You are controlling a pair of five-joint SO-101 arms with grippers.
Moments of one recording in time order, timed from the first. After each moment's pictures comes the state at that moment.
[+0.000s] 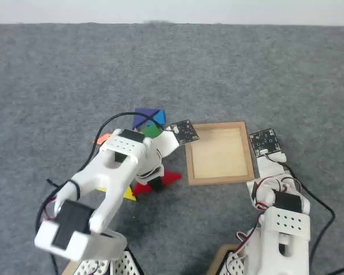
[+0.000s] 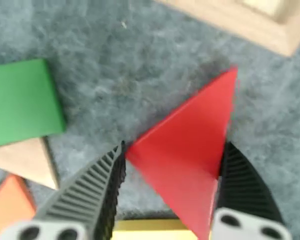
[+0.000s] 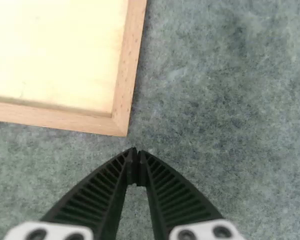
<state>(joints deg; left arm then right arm) 11.8 -0.2 43.7 56.4 -39.6 8.6 -61.2 81.9 51.2 26.2</state>
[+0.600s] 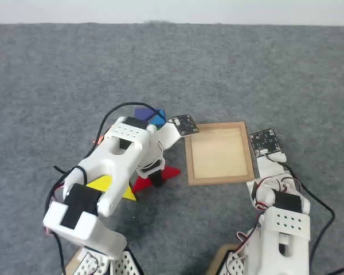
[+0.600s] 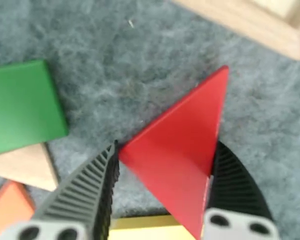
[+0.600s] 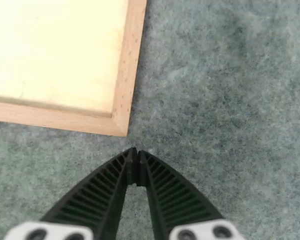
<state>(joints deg) 11.5 7.7 34.2 64.0 -39.1 8.6 -61.2 81.9 51.2 26.2</state>
